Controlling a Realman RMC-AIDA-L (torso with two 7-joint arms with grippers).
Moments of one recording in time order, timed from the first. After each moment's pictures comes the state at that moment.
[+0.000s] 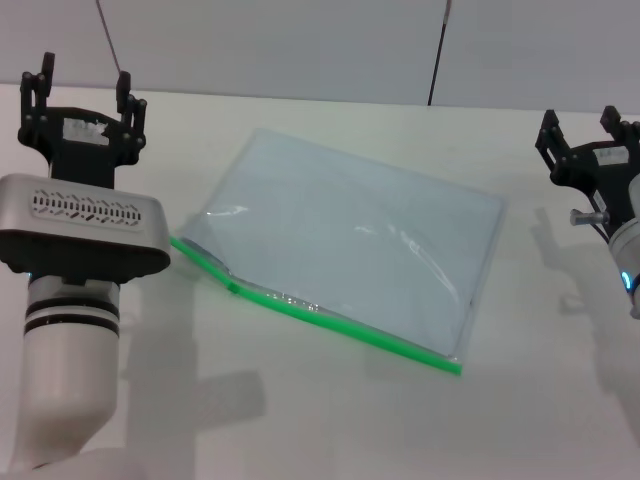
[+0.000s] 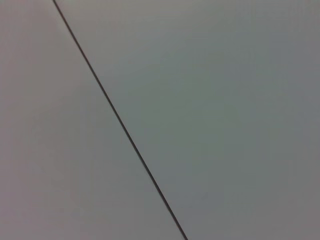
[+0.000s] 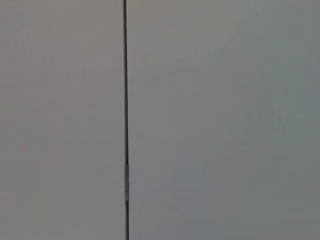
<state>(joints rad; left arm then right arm) -0.47 -2.03 2.78 0.80 1.31 -1.44 -2.05 0.41 2.02 -2.35 -0.70 -1.91 0.78 2.73</state>
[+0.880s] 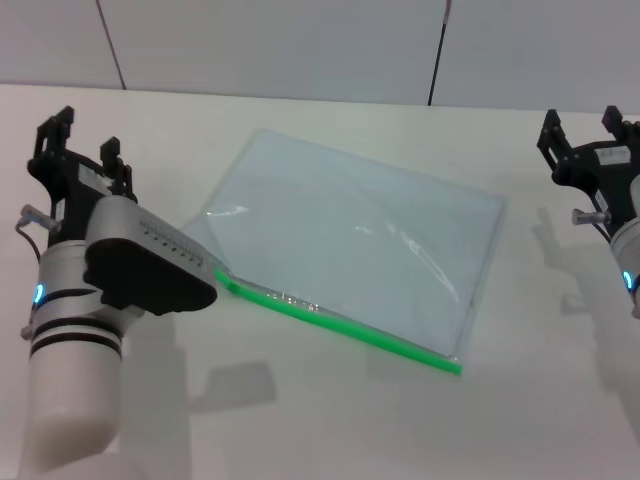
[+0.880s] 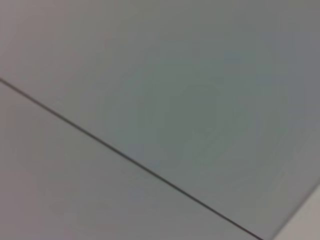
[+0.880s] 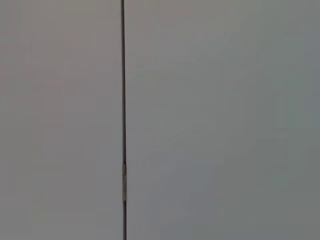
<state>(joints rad) -0.48 -2.03 2.85 0.81 1.12 -1.38 -1.53 0.41 2.02 -2.34 -0.70 -1.91 0.78 2.73</state>
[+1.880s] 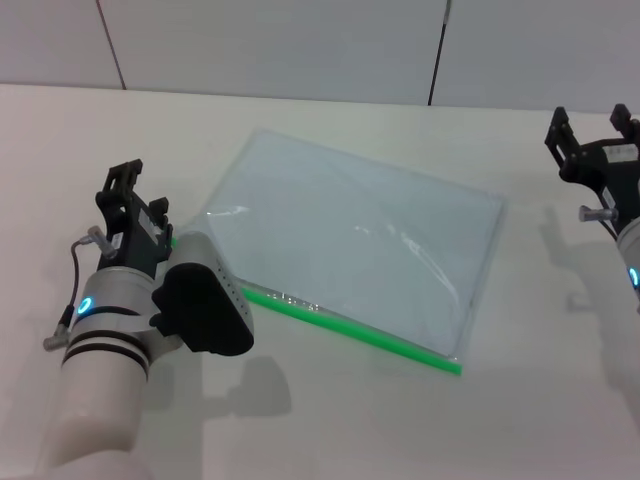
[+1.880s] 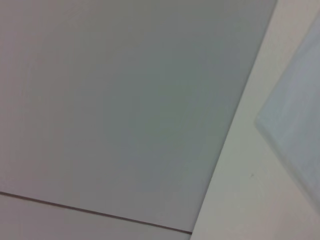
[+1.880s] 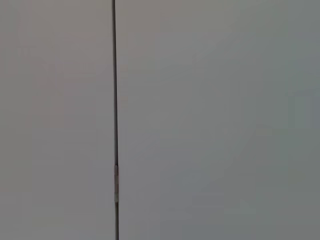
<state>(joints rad) -0.48 -2.03 2.85 0.83 1.06 -1.17 -1.21 0.42 2.02 -2.33 -0.69 -1.91 0.78 2.74</state>
